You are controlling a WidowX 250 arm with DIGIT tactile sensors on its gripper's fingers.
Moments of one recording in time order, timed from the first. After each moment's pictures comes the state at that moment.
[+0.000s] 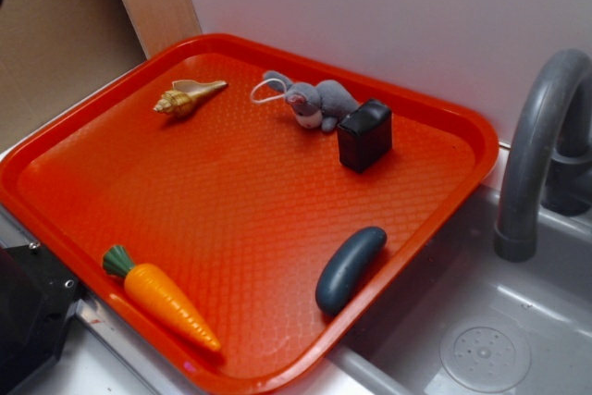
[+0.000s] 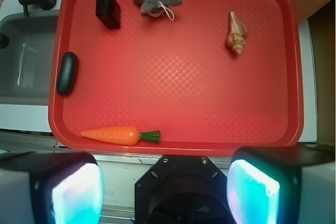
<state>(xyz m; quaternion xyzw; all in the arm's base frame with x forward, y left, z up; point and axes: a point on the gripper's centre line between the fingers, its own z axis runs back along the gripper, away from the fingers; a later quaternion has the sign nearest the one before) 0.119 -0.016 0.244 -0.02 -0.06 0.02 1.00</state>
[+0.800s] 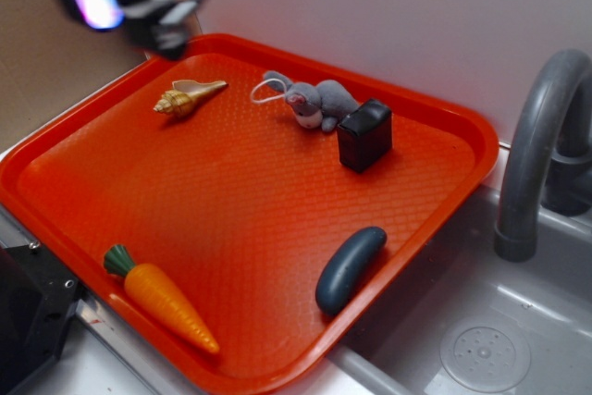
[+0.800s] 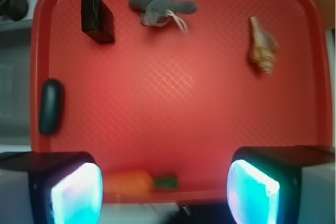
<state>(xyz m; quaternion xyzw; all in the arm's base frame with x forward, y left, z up) 0.217 -0.064 0.178 0.01 -0.03 0.05 1.00</state>
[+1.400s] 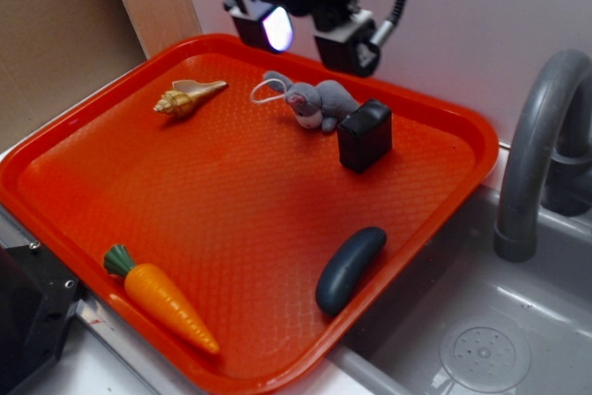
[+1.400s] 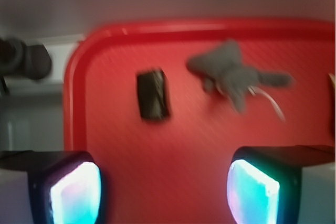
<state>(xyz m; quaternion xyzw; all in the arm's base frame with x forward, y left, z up) 0.288 -0.104 0.137 -0.02 -0.08 0.07 0.99</state>
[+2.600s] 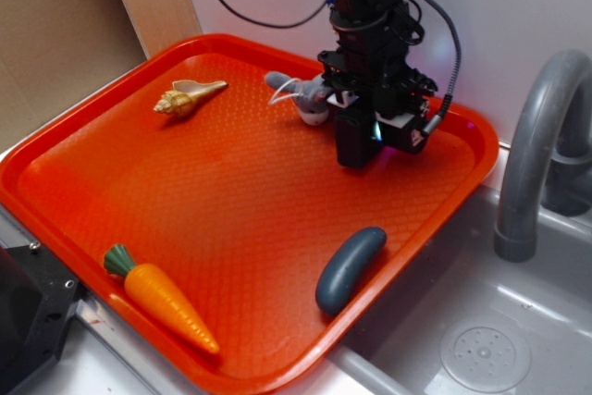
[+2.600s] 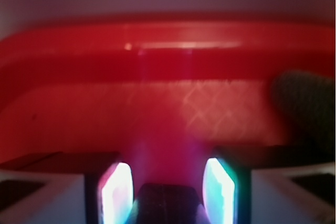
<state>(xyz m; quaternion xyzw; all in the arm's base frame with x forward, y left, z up) 0.343 -0.095 0.041 -0.03 -0.03 0.04 1.00</state>
